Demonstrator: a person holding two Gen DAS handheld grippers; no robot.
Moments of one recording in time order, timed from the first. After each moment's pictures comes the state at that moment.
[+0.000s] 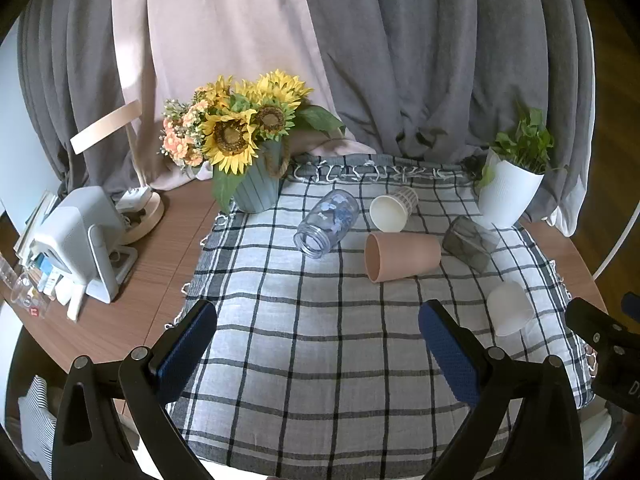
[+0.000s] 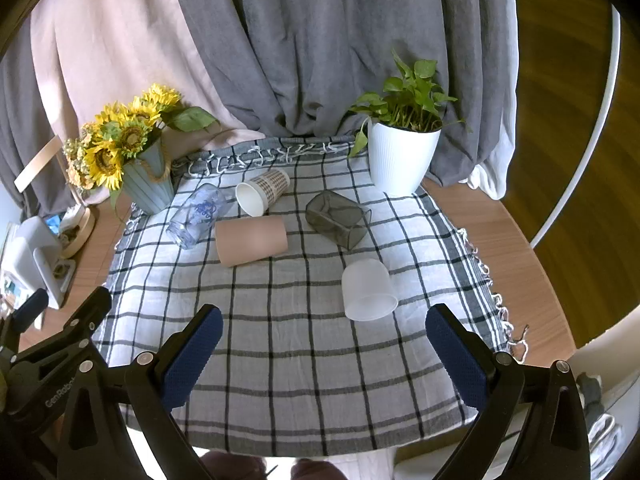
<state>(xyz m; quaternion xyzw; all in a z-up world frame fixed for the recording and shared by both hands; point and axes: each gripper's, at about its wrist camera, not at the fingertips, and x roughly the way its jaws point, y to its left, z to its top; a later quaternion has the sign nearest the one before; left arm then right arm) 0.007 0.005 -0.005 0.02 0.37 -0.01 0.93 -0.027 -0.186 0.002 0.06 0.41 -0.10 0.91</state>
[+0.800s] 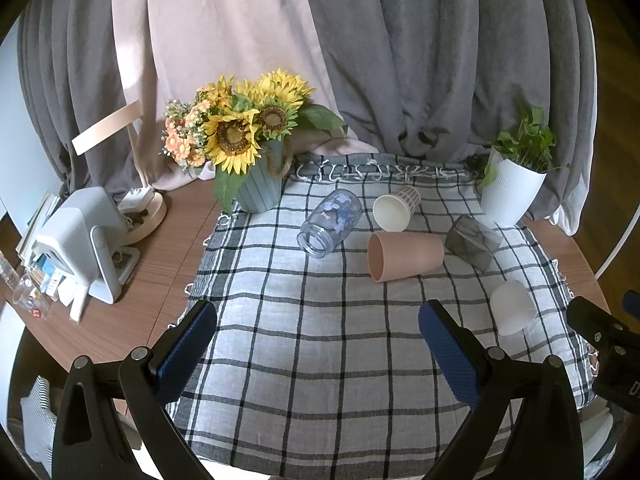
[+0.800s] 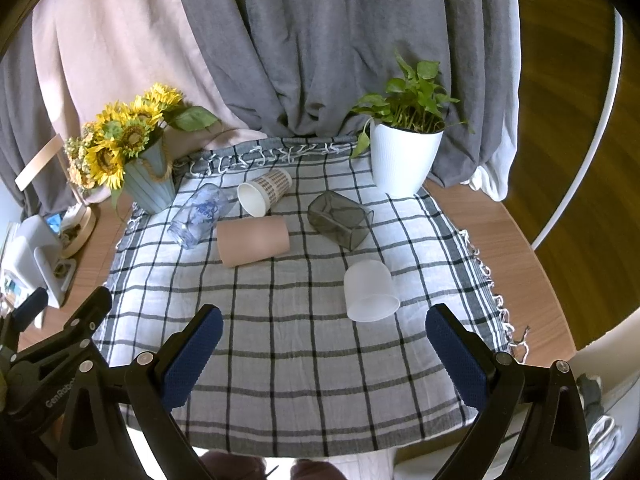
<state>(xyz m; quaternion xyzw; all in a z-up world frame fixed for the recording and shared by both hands) 0.008 0.005 -0.005 0.02 0.37 -0.01 0.93 -0.026 -0.185 0.002 0.06 0.41 -0.10 0.91</state>
